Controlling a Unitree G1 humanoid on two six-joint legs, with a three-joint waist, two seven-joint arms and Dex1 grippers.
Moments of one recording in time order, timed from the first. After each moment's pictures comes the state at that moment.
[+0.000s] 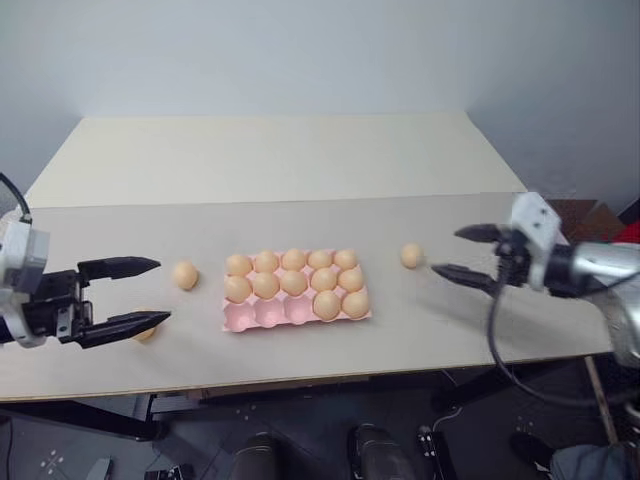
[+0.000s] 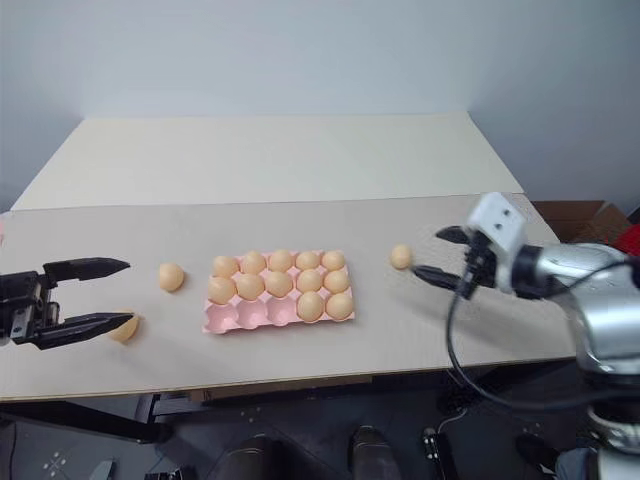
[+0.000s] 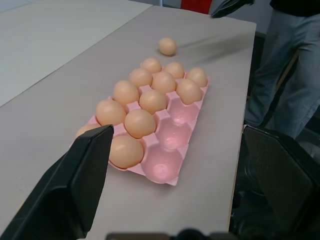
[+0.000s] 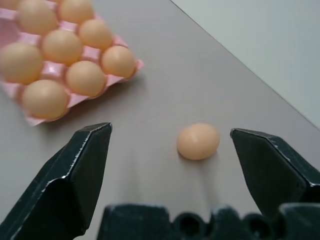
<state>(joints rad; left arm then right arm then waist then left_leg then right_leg) 0.02 1.03 0.60 -0.19 -0.76 0.51 -1.39 -0.49 -0.85 -0.02 -0.12 0.32 0.66 0.91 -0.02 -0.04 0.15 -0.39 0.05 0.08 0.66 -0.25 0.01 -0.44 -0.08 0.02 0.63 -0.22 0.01</state>
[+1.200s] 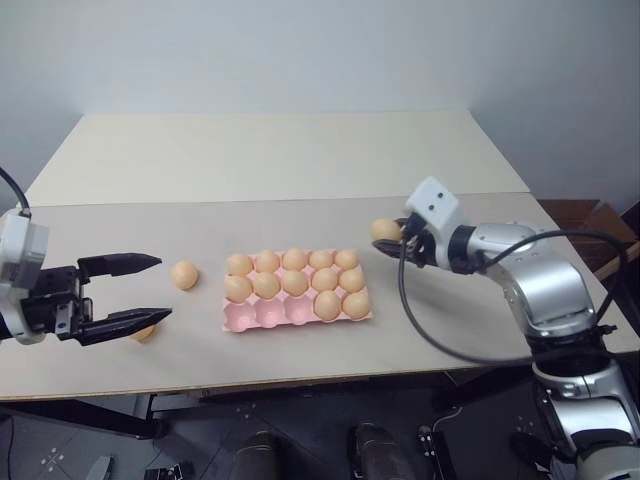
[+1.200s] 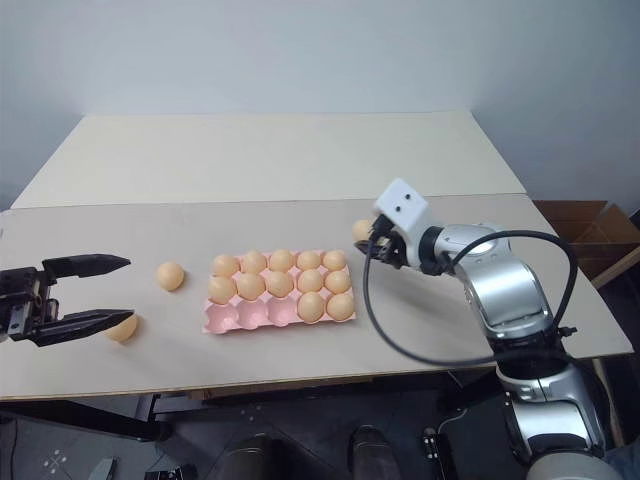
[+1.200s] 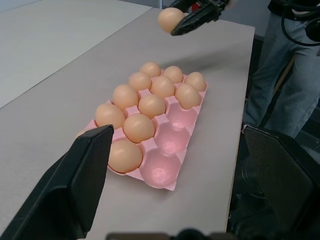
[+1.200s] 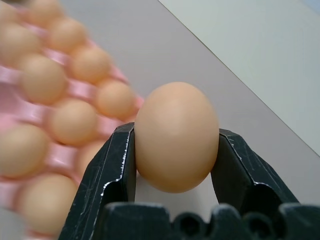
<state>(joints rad) 0.03 1.06 0.63 -0.21 -0.79 0.56 -1.39 -0.65 -0.58 0.17 -0.41 0.24 0.93 0.76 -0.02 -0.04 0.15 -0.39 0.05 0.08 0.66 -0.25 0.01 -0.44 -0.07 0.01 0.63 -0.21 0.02</state>
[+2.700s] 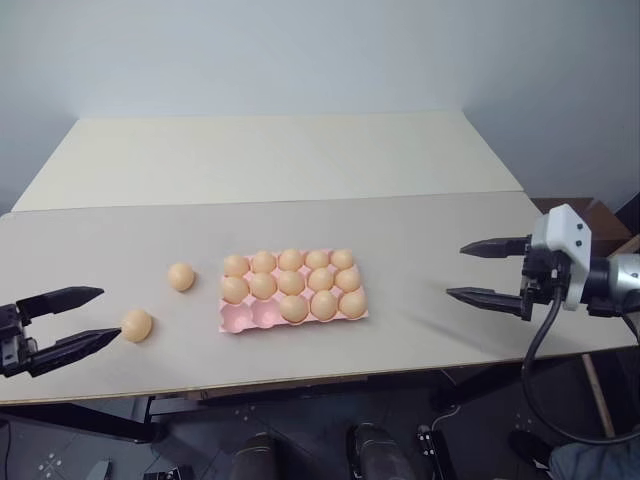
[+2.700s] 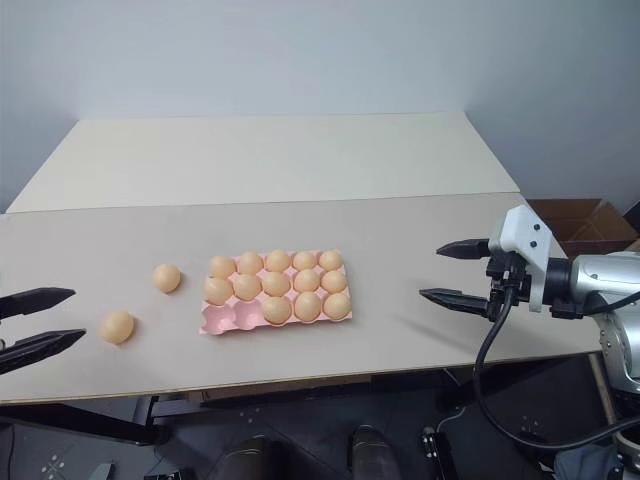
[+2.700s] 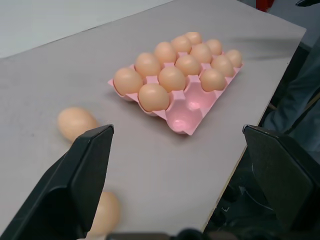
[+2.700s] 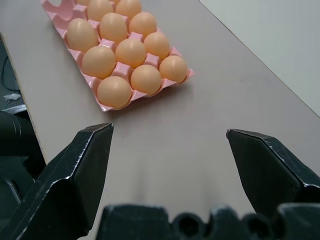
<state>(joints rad) 0.29 1.01 0.85 -0.12 -0.74 0.57 -1.38 -0.26 -0.94 -0.28 -0.27 0.46 0.52 1.23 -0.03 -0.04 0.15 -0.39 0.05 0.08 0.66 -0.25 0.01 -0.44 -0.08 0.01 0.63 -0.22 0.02</state>
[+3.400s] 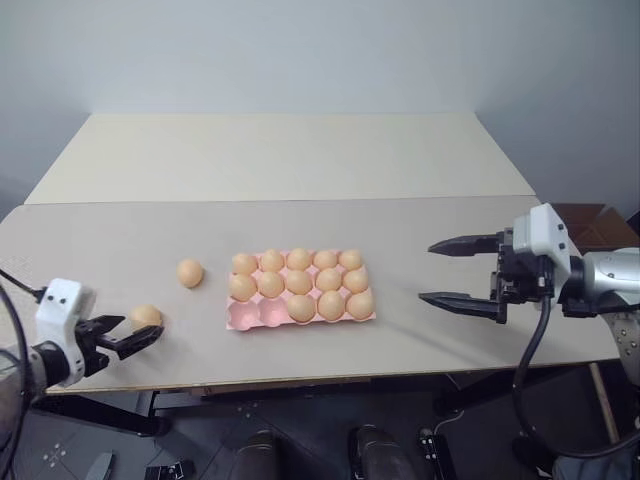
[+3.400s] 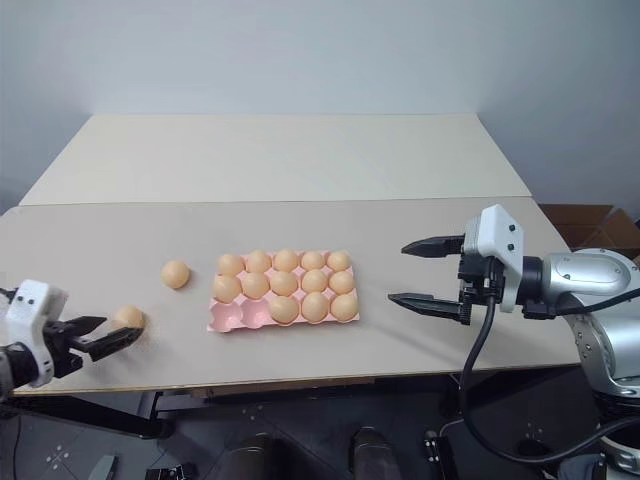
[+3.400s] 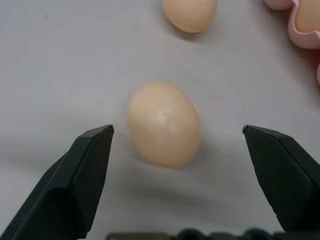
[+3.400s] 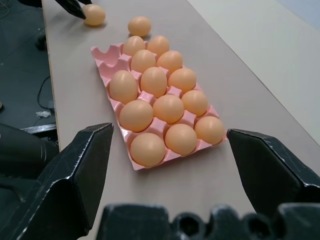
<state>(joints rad) 0.14 0.86 0.55 -0.31 -0.61 1.01 -0.64 -0.30 -0.91 -0.22 -0.38 0.58 0.52 1.18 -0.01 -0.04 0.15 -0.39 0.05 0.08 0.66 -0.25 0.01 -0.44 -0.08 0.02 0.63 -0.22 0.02</state>
